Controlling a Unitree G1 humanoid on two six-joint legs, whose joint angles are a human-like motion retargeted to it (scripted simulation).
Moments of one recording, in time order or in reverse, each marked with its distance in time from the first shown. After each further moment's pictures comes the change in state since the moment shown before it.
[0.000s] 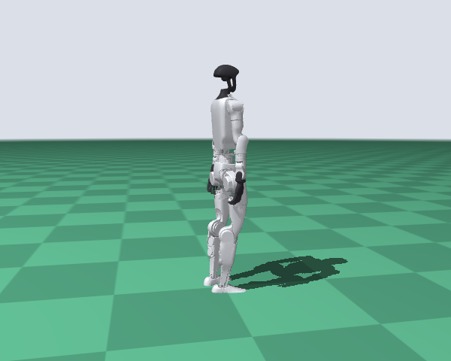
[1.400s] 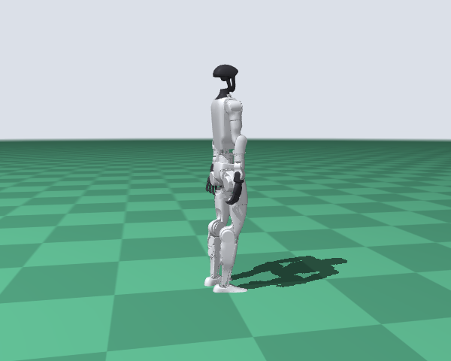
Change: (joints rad) left arm 0.017 -0.002 -0.004 0.021 0.035 -0.004 -0.022; right arm 0.008 0.001 0.001 0.012 -0.010 0.000 0.011; waist -0.031 0.009 -0.008; left_leg 0.004 -0.013 -0.005 -0.006 0.001 0.010; right_leg -0.008 0.000 0.000 -0.002 0.011 -0.007
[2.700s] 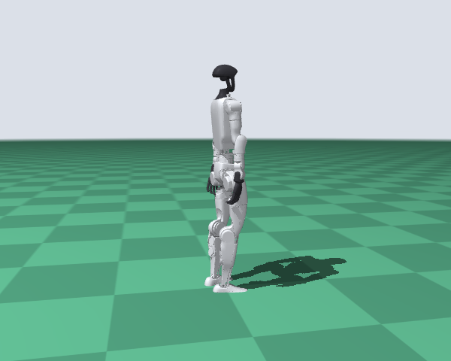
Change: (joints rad) left arm -0.002 -0.001 -0.002 -0.004 0.001 -0.004 0.011; right arm 0.001 0.003 0.003 0.000 -0.011 -0.007 0.002; waist 0.014 -0.005 -0.005; left_leg 0.002 0.007 0.018 0.002 -0.001 -0.003; right_leg 0.000 0.006 0.018 0.002 0.000 -0.002
